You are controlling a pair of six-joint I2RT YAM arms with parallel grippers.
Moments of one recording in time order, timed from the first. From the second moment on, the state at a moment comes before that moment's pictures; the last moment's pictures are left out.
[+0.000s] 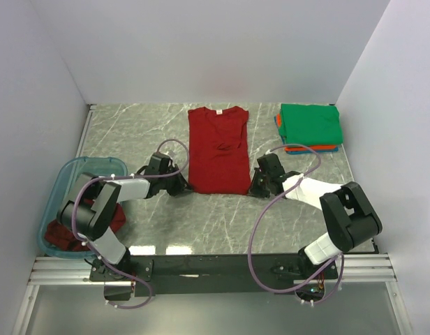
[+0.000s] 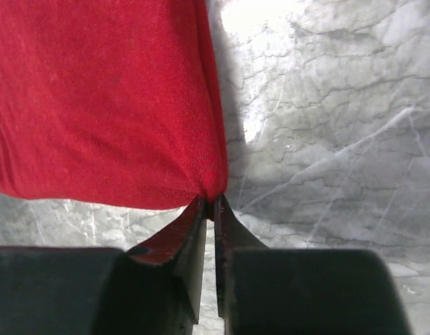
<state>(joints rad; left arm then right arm) -0.40 1.64 0.68 0.14 0.32 -0.85 0.43 1.52 0.70 -0.17 -0.07 0.73</state>
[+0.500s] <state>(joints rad) -0.53 1.25 0.42 0.07 0.17 -0.88 0.44 1.29 0.58 -0.24 -0.27 0.69</state>
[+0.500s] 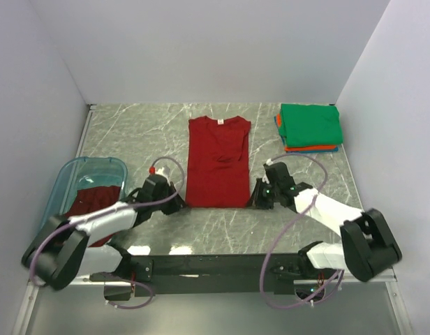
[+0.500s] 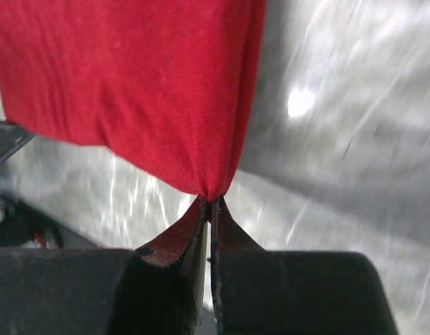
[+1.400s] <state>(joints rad) -0.76 0.43 0.59 -0.61 0.03 -1.06 0.60 0.73 0.72 -0.90 -0.59 0.60</state>
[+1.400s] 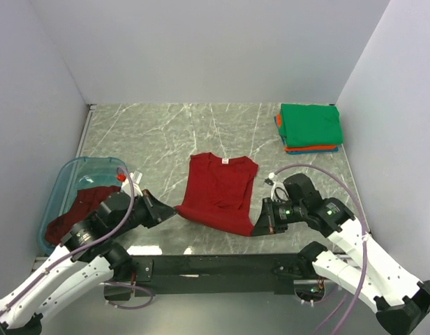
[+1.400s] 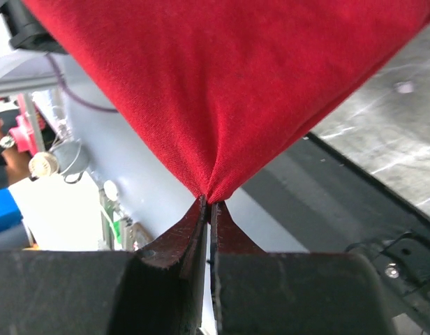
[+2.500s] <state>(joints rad) -0.74 0.93 0.83 -0.43 -0.32 -0.93 0.41 0.93 0.90 -0.77 -0.37 0.58</state>
